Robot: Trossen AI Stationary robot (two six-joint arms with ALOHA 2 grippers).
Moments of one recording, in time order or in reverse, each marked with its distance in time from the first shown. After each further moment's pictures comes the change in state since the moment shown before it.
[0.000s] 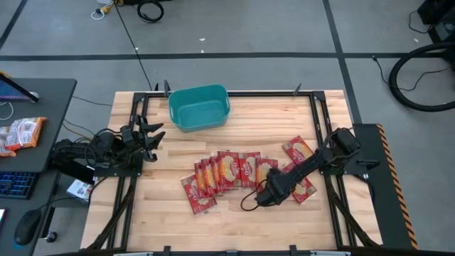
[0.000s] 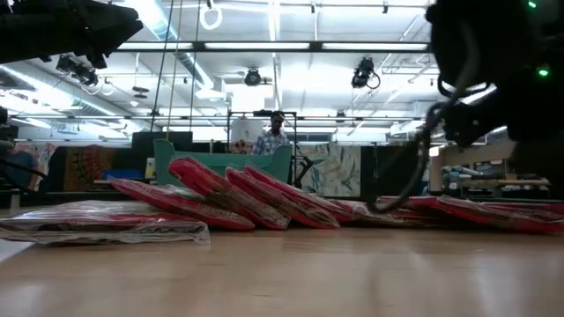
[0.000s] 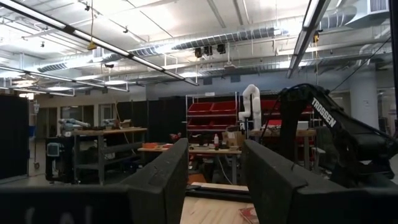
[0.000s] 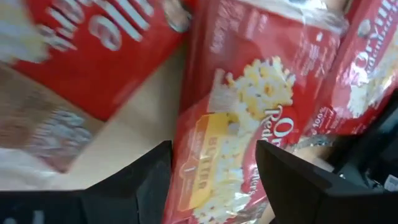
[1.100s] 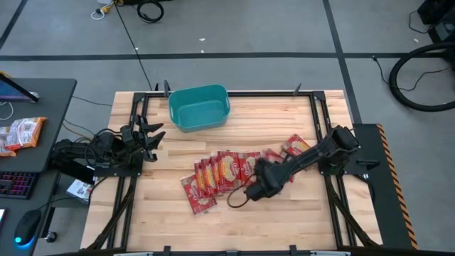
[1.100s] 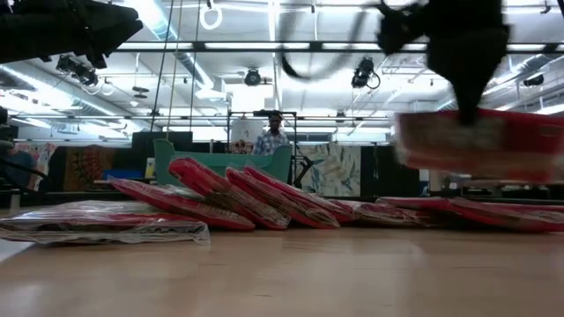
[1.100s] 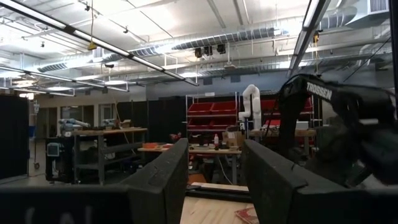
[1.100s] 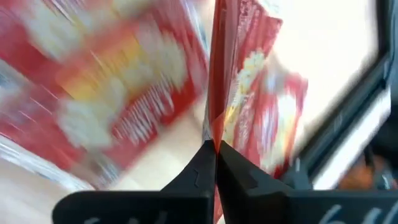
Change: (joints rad) left arm 0.000 0.000 0.000 -0.001 0.000 0.000; right arm -0.071 -0.003 0.398 -0.319 0.340 -0.238
